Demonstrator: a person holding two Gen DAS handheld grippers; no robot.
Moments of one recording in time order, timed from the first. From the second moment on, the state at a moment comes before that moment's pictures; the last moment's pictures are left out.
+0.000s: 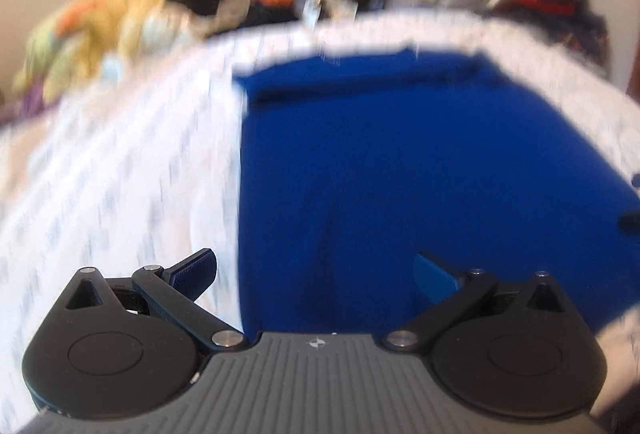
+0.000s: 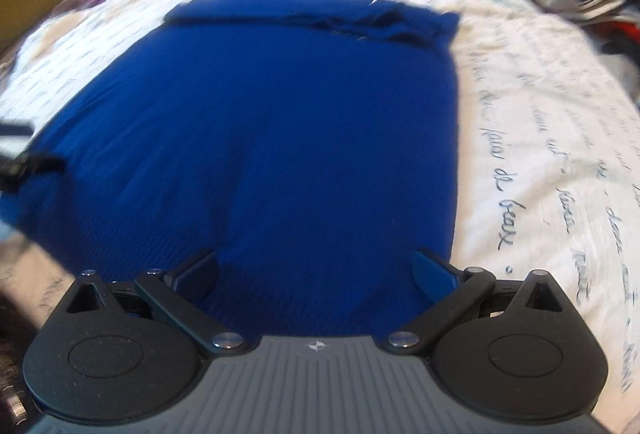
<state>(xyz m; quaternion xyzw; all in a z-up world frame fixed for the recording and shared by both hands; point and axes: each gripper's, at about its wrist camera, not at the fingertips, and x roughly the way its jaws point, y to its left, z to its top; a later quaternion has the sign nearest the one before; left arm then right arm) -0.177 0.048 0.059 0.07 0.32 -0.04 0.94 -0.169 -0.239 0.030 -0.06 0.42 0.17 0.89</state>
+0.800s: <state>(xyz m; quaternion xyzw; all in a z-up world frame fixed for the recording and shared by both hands) 0.115 0.044 0.025 0.00 0.33 -0.01 0.95 0.160 -0.310 0.054 0.28 0.42 0.14 0.85</state>
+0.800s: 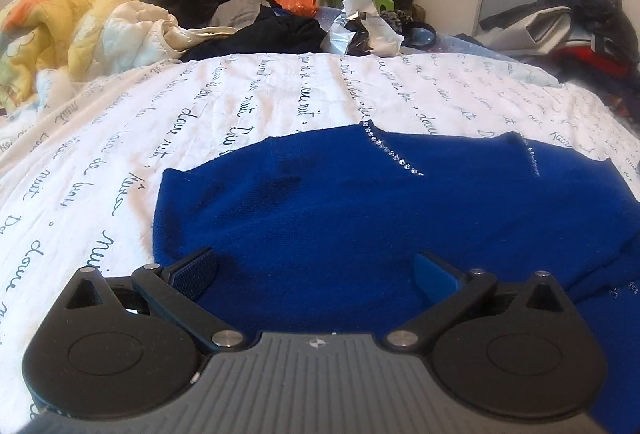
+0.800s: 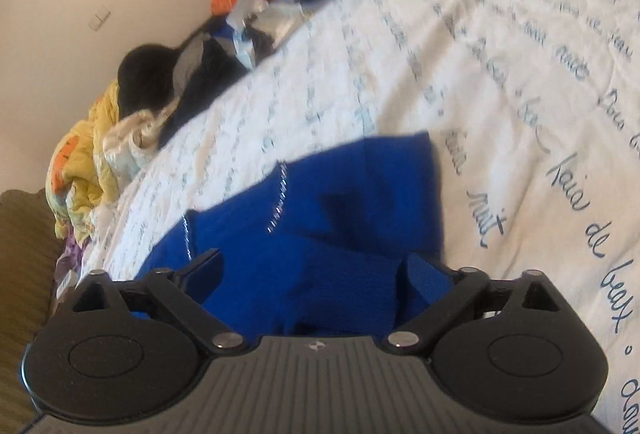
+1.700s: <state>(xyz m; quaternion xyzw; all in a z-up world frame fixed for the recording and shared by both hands) 0.169 0.028 0.033 0.01 0.36 -0.01 0.93 0.166 -0.244 0.076 0.07 0.35 0.15 0.92</state>
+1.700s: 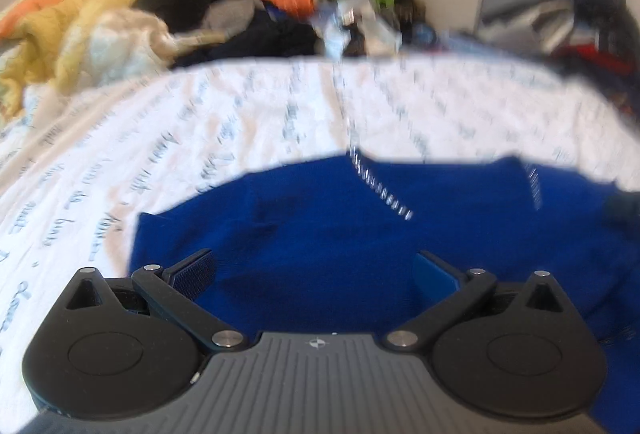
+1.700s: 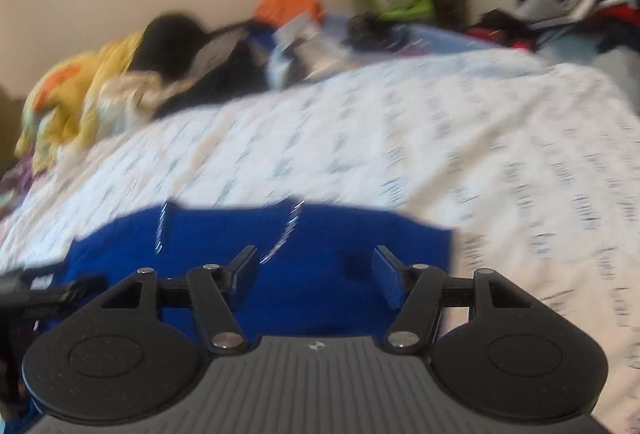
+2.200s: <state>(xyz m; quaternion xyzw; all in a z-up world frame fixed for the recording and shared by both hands) 0.076 0.032 0.038 -0.01 0.36 -0.06 0.93 0.104 -0.210 0.052 0.00 0.33 0.16 0.93</state>
